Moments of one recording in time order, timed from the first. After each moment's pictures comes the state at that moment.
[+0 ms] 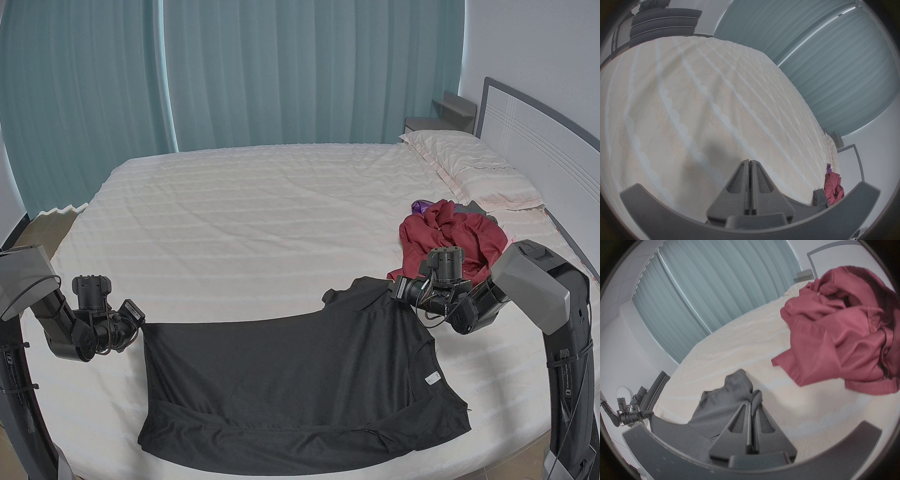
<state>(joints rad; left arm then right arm) 0.15 2.23 -0.74 -0.85 -0.13 -0.81 0.24 2.52 -1.32 -0.76 0.13 0.44</state>
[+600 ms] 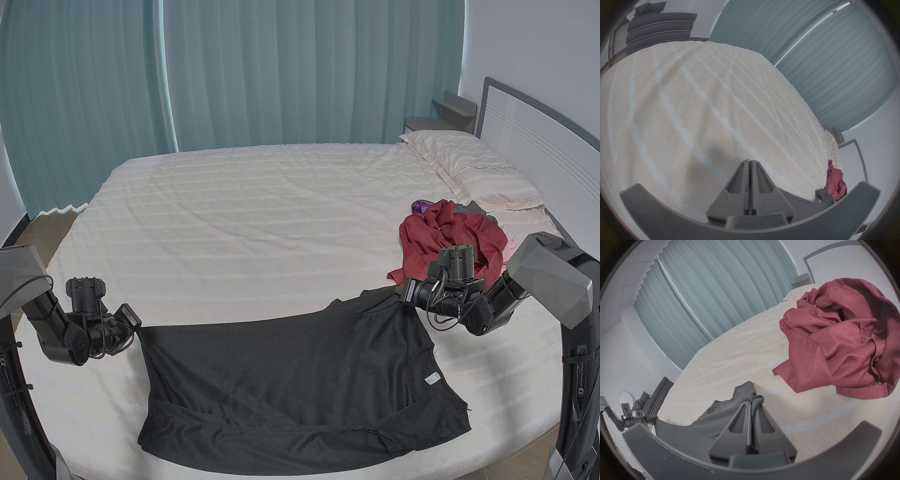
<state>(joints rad) 0.16 2.17 -0.68 -0.85 -0.13 -0.71 0.24 2.40 -1.17 -0.75 0.15 0.43</state>
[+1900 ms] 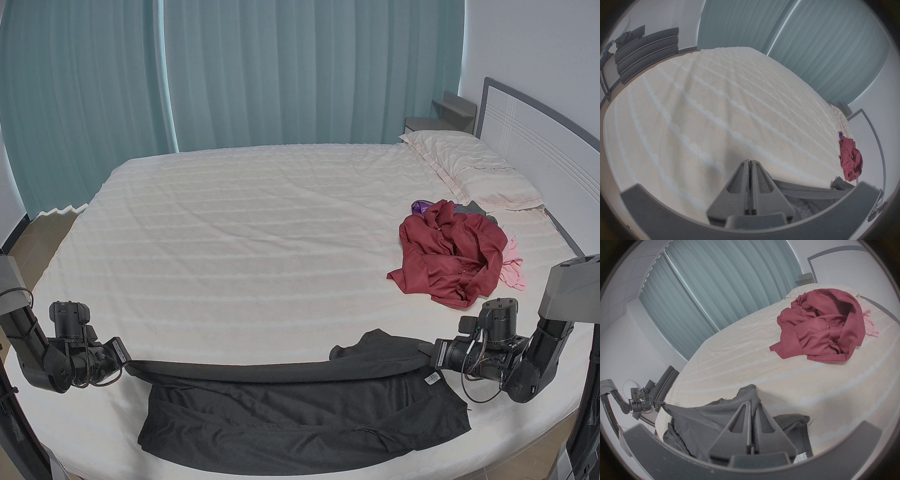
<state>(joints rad) 0.19 2.03 -0.39 -0.86 -0.12 -0.48 0.26 2.18 -0.42 -1.21 0.19 0.39</state>
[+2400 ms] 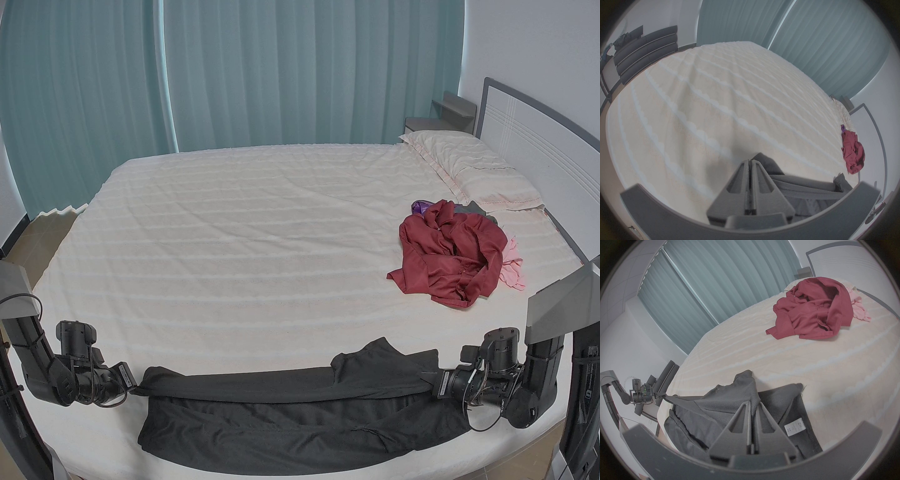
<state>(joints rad) 0.18 2.08 -0.30 -0.86 -0.13 -0.43 0.27 2.31 -0.22 -1.47 0.20 0.39</state>
